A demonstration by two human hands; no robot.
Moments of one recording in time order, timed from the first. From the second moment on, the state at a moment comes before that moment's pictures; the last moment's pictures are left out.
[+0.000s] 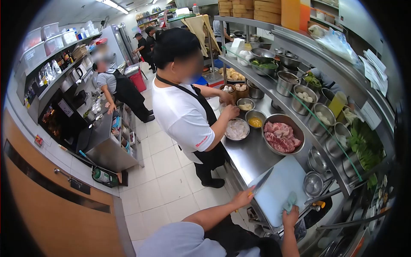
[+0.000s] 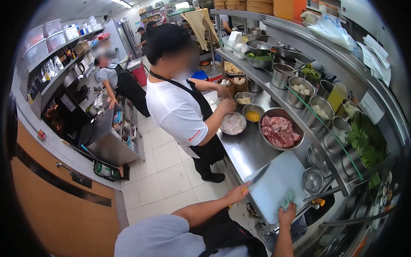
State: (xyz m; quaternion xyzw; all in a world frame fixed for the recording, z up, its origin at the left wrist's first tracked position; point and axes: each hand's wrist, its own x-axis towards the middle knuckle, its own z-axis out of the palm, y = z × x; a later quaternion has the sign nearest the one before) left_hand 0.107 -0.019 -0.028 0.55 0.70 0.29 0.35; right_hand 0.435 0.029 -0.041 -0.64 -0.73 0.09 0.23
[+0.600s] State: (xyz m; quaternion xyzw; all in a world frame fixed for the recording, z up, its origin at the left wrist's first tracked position) left_hand 0.158 -0.069 -0.019 0.60 0.72 0.17 0.31; right_hand 0.487 -0.004 -0.070 -0.68 -0.29 0.40 0.54
